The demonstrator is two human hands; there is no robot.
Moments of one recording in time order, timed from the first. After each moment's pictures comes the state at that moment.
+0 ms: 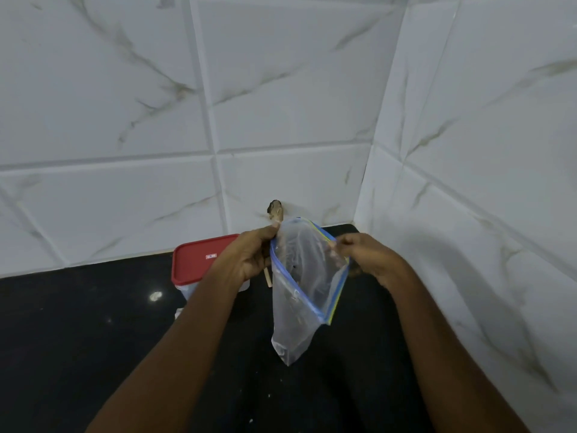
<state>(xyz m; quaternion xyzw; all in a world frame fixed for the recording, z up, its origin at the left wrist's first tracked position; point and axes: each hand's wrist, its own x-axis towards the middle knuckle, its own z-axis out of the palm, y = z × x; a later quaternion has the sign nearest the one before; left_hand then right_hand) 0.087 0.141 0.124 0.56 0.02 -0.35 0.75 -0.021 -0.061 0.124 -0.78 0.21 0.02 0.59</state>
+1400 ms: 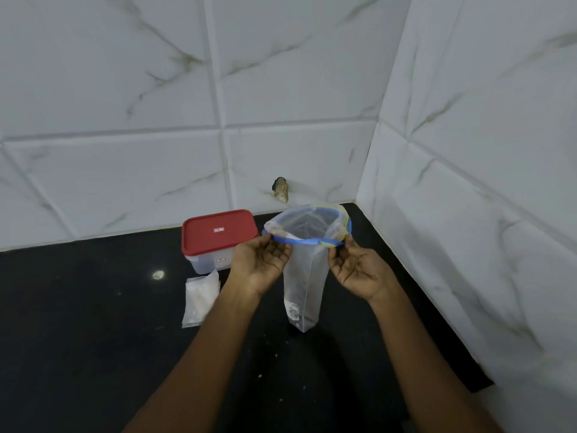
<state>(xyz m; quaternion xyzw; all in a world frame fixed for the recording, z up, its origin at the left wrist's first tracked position) 0.013 0.174 0.107 0.21 0.17 -0.35 0.90 -0.069 0.000 0.095 -0.22 0.24 -0.05 0.94</state>
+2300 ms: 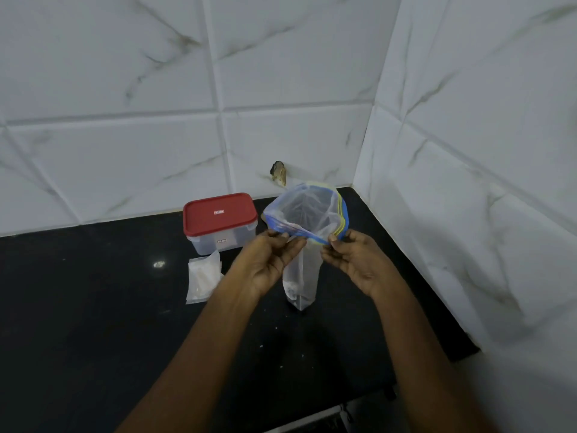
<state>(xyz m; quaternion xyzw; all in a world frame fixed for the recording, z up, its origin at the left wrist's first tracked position) -0.037 0.185 0.118 0.38 0.09 -0.36 0.84 -0.107 0.022 0.099 -0.55 0.24 -0.07 0.80</state>
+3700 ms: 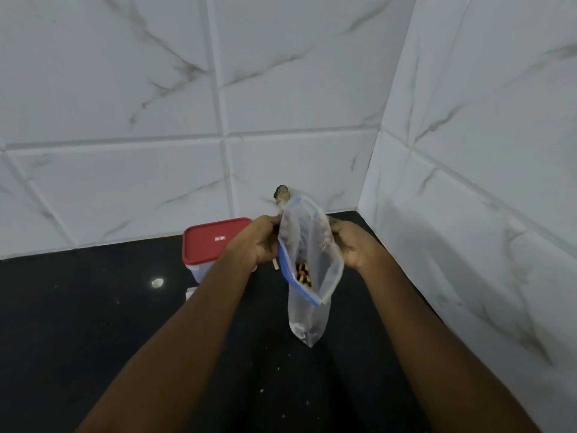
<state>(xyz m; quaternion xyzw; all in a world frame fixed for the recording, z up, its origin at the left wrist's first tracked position) 0.070 0.152 0.133 0.54 0.04 -0.42 0.73 -0.005 -0.007 0.123 -0.49 0.26 0.01 0.83</state>
